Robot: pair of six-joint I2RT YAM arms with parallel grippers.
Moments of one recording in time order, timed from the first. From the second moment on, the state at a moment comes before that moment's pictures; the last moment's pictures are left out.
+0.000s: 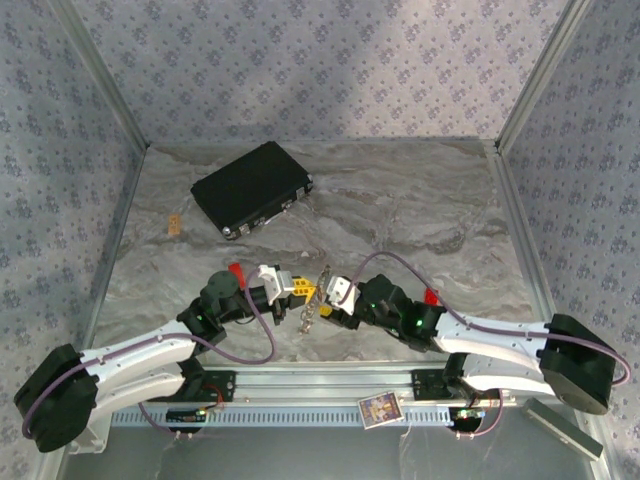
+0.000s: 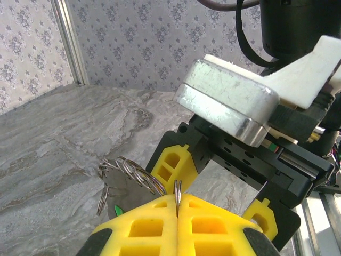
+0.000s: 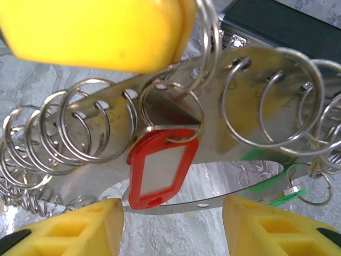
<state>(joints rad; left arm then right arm) -0.85 0.92 0.26 0.59 0.44 0.05 1.06 1.08 0.40 0.25 0.01 -0.25</state>
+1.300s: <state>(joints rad) -0.85 0.92 0.26 0.59 0.43 0.05 1.11 1.10 0.37 0.46 0.15 -0.26</state>
